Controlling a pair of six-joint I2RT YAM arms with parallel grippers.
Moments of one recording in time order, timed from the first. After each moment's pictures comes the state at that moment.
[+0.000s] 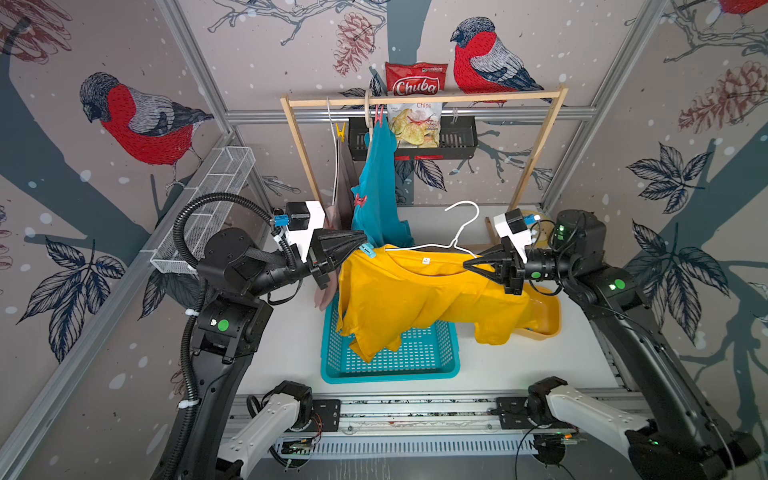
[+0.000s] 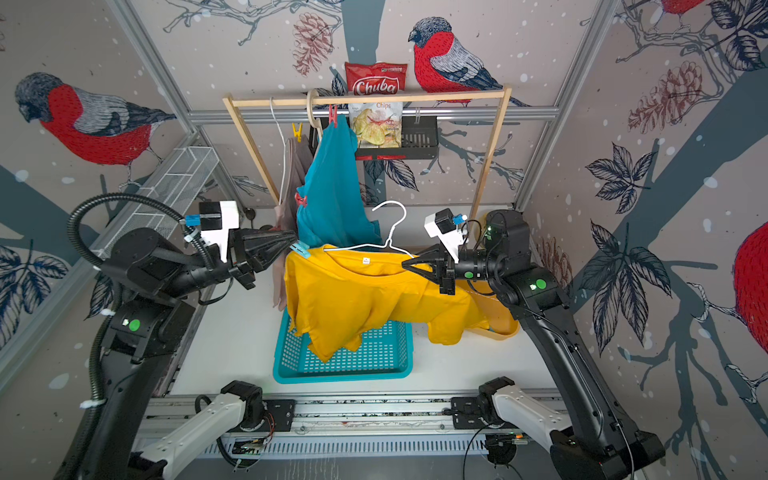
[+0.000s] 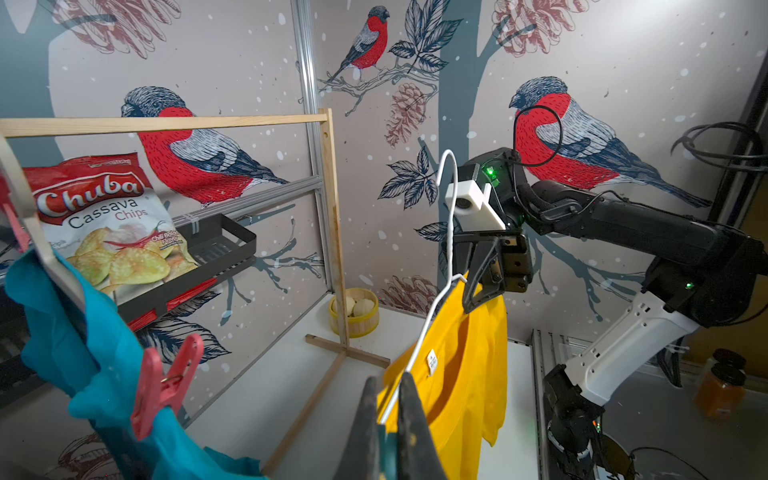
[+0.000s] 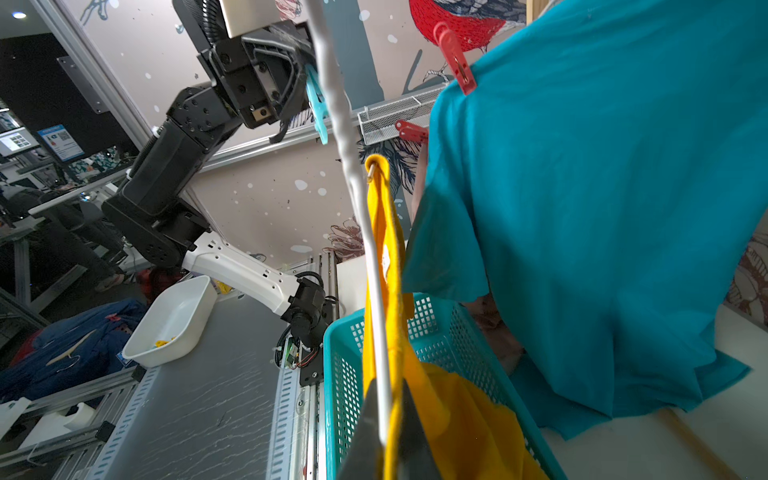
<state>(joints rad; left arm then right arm) -0.26 0.88 1.35 -0.33 0.88 -0.04 0.39 1.04 1.30 -0.63 -1.08 -0.11</state>
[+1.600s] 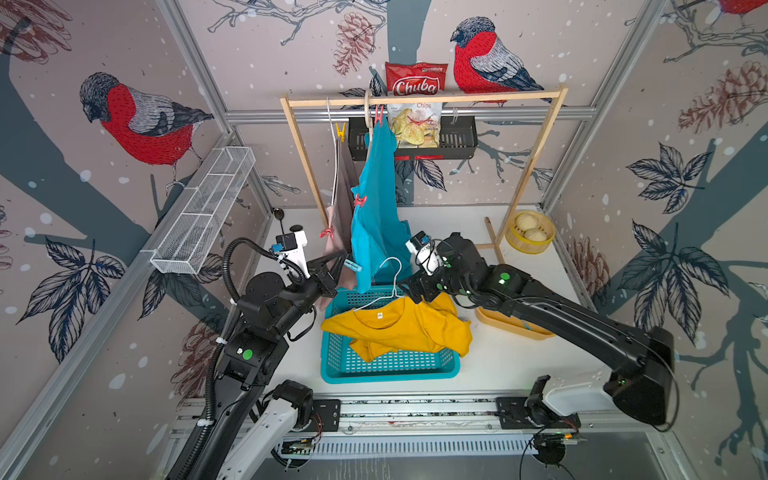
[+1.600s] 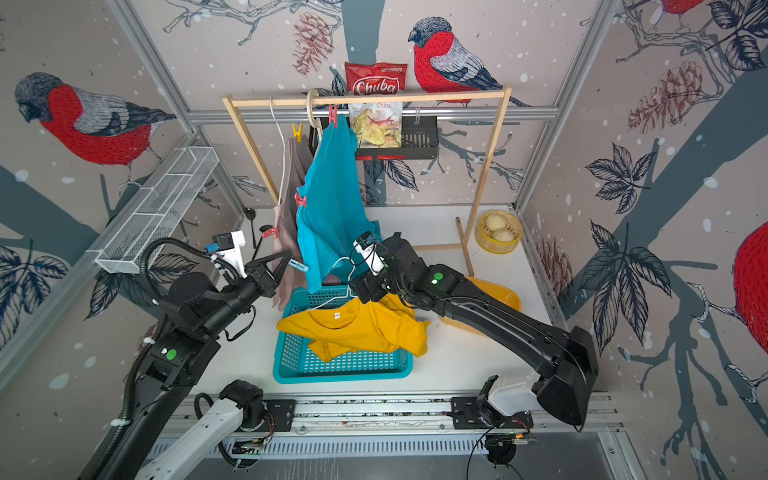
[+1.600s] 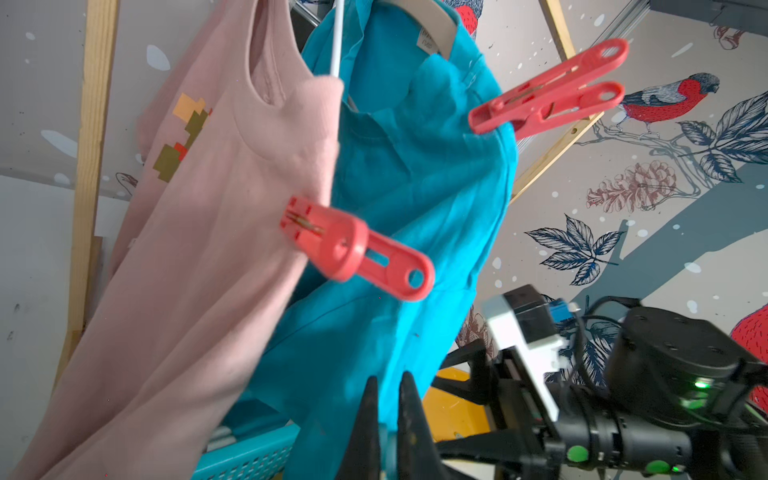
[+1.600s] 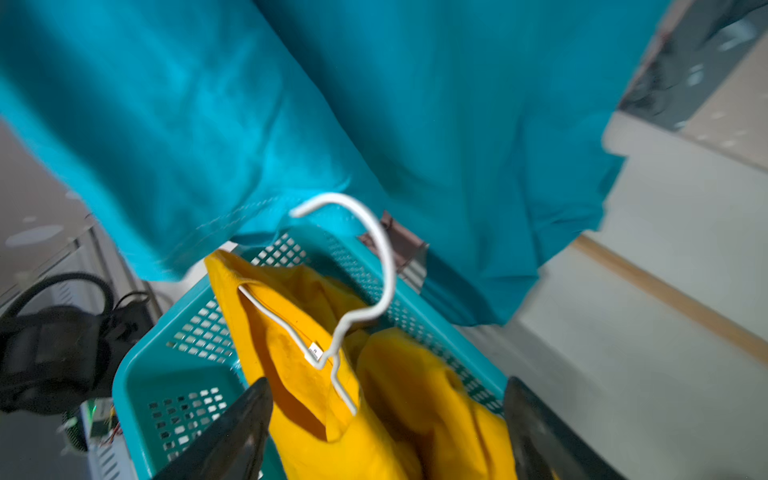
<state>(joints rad) -0.36 0.66 0.89 -0.28 0.23 -0.61 0.95 1.31 1.25 -0.50 0.01 0.16</state>
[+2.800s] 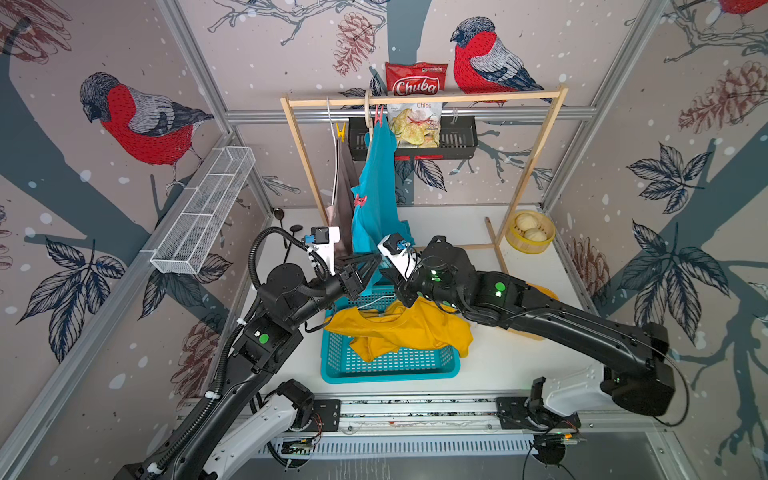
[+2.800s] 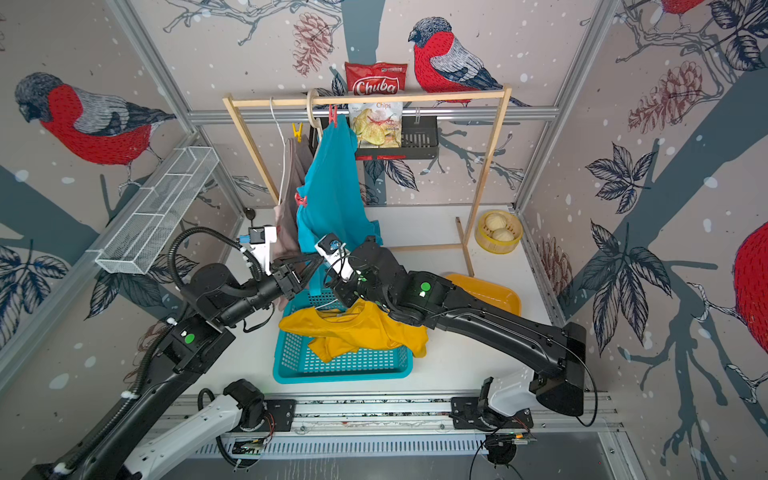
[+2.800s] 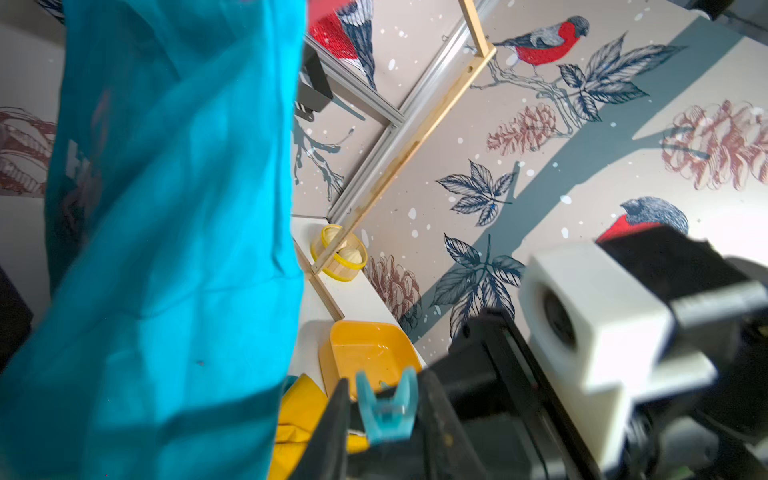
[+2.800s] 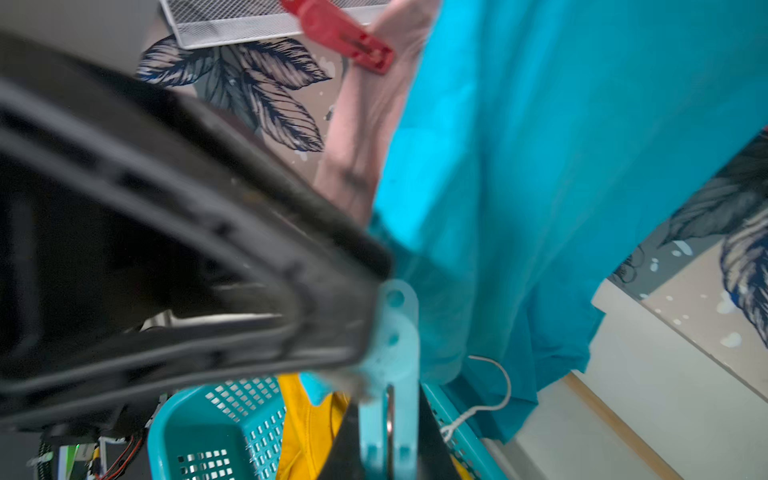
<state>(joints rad) -0.55 0.75 0.90 -0.15 0.37 -0.64 1.17 1.39 1.43 -0.43 0.18 0.00</state>
